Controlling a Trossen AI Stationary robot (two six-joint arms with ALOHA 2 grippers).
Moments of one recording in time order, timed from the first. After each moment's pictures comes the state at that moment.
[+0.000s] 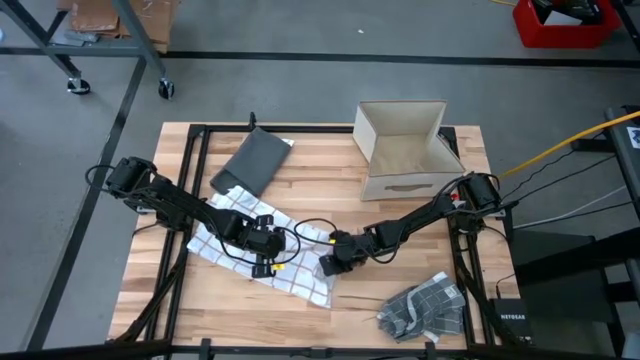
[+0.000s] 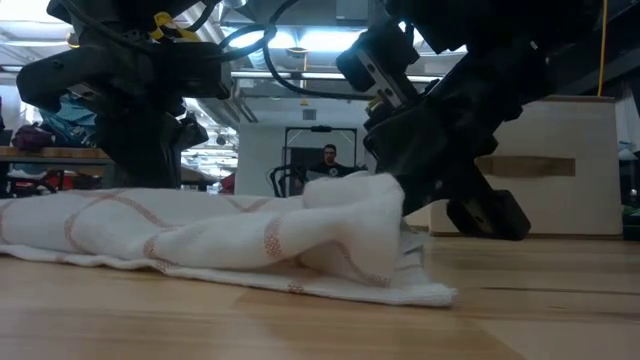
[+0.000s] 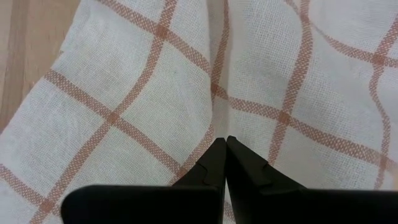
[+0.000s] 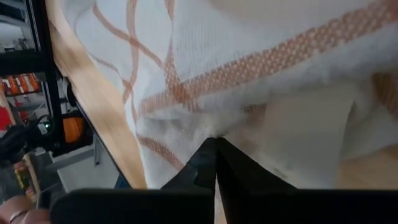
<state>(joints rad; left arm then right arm) -0.34 1.54 0.82 -0.41 -0.16 -0.33 0.30 1.90 0.94 0.22 -0.15 1.48</state>
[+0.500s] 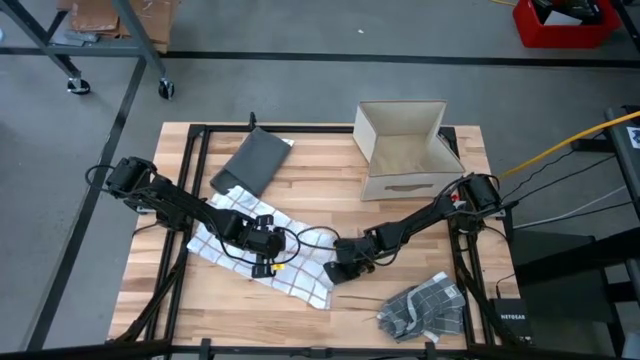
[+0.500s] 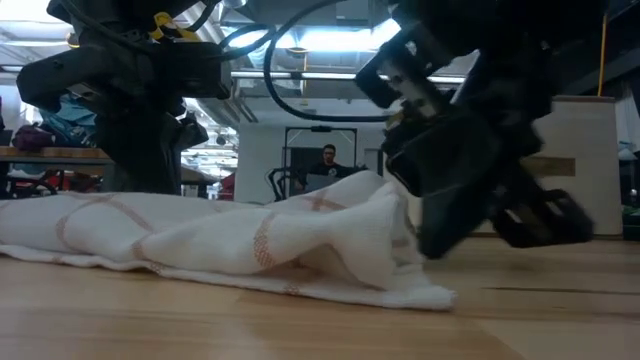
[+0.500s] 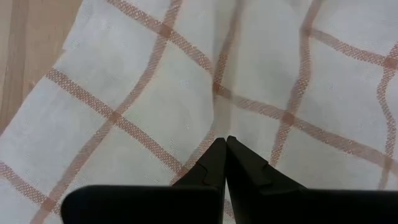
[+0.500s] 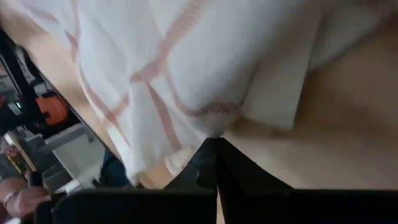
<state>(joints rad) -0.34 1.54 0.82 -0.41 -0.16 -0.33 0.32 1.90 0.94 0.12 -0.30 1.57</state>
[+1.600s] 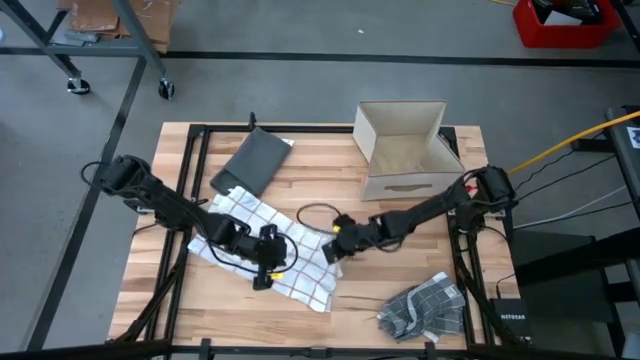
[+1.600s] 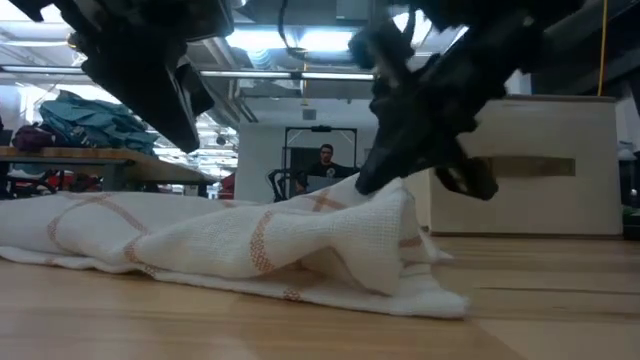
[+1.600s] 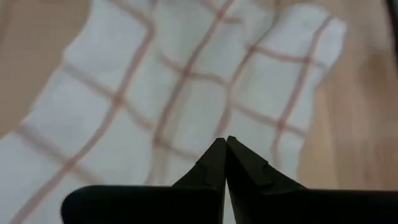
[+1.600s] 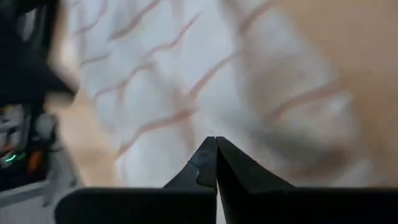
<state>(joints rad) -0.42 1.48 0.84 -0.25 -0.16 -0.41 0.25 1.77 0.94 0.04 0.05 1.29</state>
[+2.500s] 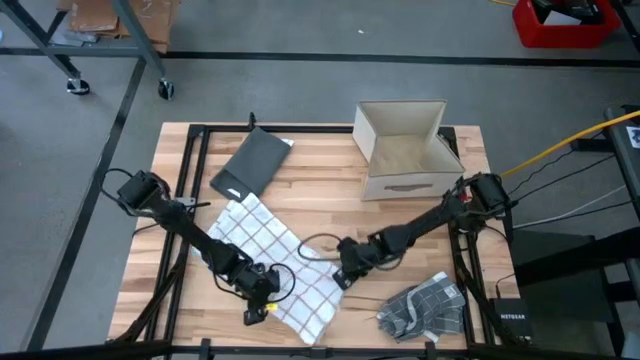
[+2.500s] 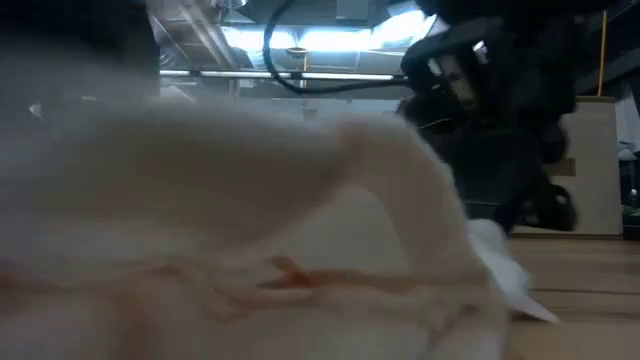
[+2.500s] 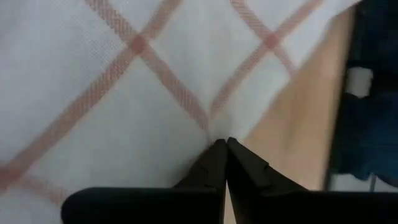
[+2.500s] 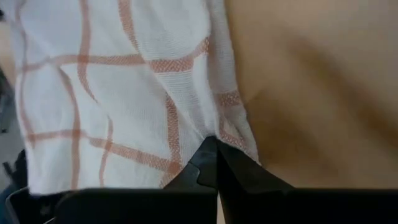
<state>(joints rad) -0.62 1.69 0.86 -0.14 0.11 -0.85 0.38 1.88 0.94 -0.09 -0.13 1.26</state>
